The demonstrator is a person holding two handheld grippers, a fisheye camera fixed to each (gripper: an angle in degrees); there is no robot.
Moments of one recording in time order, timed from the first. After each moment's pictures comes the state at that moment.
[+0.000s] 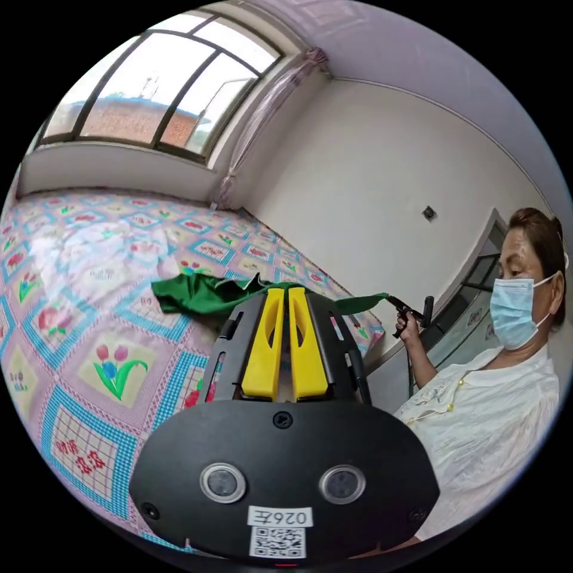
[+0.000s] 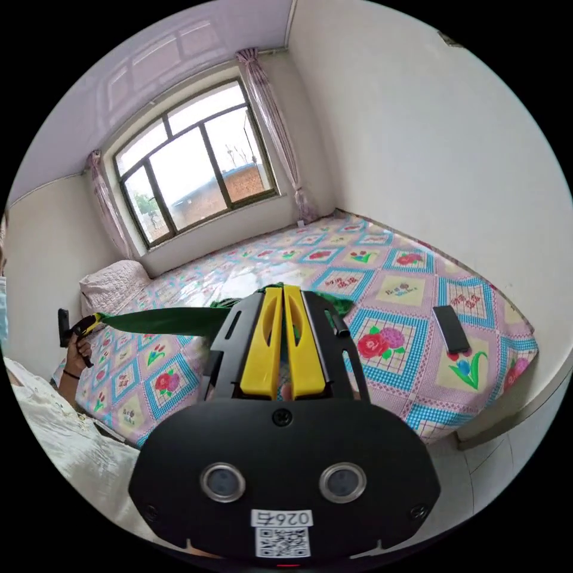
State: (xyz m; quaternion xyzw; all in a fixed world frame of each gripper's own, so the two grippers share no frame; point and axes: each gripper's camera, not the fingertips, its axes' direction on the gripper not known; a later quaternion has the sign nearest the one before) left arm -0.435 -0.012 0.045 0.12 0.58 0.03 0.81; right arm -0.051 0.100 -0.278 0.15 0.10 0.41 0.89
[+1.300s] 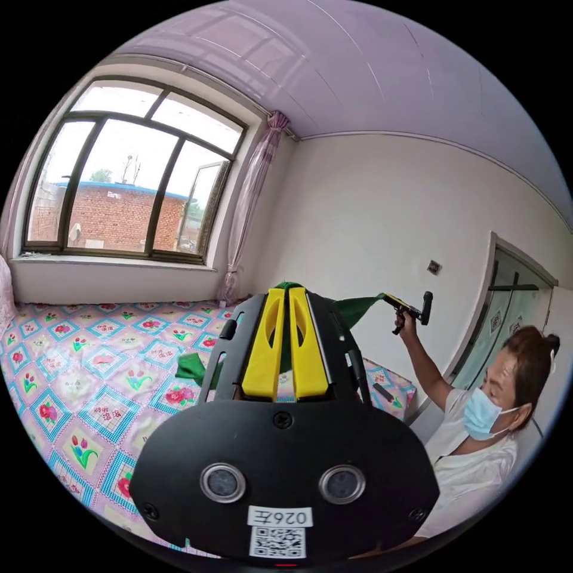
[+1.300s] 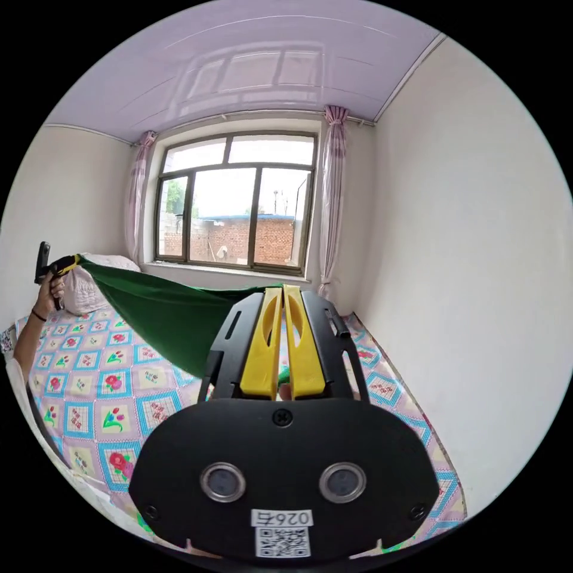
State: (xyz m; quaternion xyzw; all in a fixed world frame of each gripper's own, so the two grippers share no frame) left arm -0.517 -0.250 0.067 0.22 0.55 0.03 0.81; right arm 0.116 -0.260 -0.241 0.19 0.16 0.25 0.94
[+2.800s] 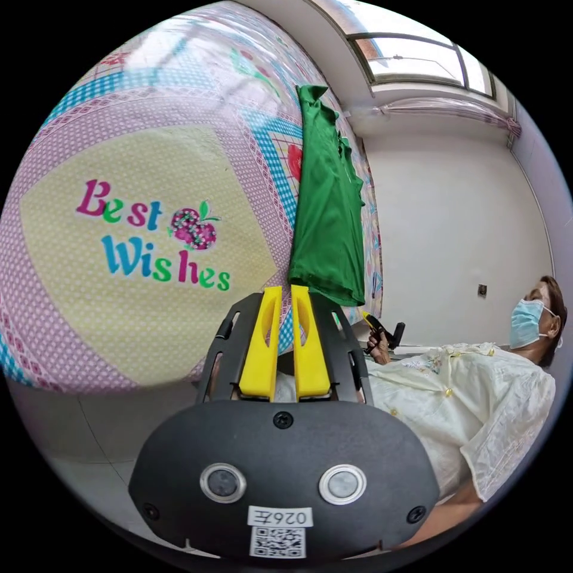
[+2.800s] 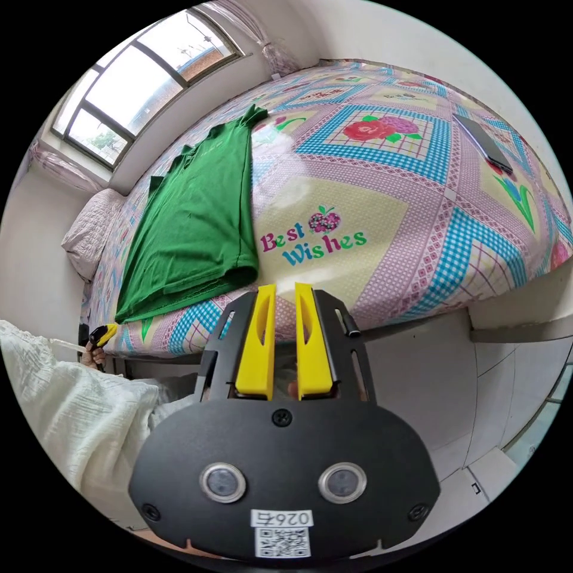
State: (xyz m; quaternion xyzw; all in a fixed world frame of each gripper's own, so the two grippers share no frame) left arm -0.386 0.244 0.301 -0.29 0.55 -0.22 0.75; right arm 0.081 0.292 -0.068 -0.18 -0.08 0.50 0.84
